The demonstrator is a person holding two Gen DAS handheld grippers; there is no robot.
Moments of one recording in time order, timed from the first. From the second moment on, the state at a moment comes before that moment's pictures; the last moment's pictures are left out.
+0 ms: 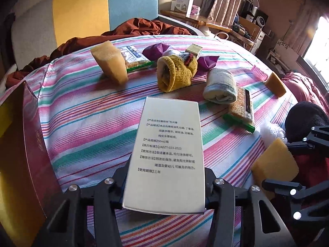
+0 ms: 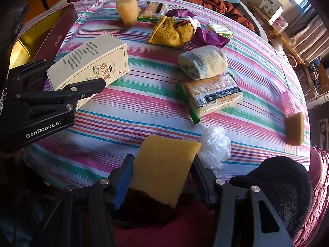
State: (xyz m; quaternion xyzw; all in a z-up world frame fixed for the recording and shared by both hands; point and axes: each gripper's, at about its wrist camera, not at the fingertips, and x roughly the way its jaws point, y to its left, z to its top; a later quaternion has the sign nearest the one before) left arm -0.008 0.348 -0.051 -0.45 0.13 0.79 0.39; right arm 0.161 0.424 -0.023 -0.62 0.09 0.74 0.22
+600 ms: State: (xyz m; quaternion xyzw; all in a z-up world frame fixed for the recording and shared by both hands) left arm -0.058 0.193 0.022 -0.41 0.01 0.87 0.29; right arm 0.159 0.413 -0.018 -0.60 0.09 0.76 0.24
